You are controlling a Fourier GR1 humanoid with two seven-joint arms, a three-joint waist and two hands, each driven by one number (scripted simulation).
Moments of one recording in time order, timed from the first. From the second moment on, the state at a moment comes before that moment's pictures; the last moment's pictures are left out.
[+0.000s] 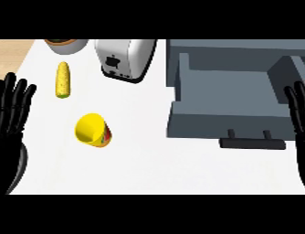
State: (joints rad) left arm 0.01 0.13 -0.01 -2.10 -0.02 -0.02 0.01; right arm 0.03 -0.10 0.01 -2.10 0.02 0.00 -0.03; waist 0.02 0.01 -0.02
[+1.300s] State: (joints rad) left arm -0.11 0.04 -0.04 -1.91 0.23 -0.13 0.04; right arm -0.06 -0.07 0.01 -2.04 -0.10 0.08 0.09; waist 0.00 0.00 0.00
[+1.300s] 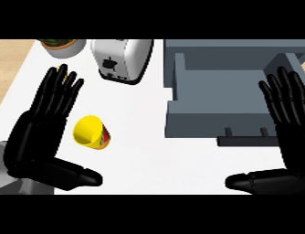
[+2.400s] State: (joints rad) left arm -0.02 0.06 0.03 -1.70 0.17 -0.17 -0.08; right arm -0.07 -0.06 0.00 -2.07 -0.09 0.08 0.11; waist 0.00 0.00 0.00
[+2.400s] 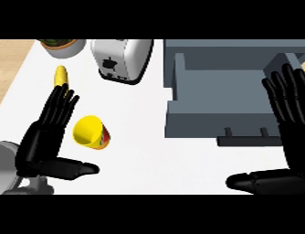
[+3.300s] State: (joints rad) left arm -0.10 0.11 0.12 -1.24 0.11 -0.24 -0.38; right arm -0.12 -0.07 -0.03 -2.04 -0.12 0.09 0.13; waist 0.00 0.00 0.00
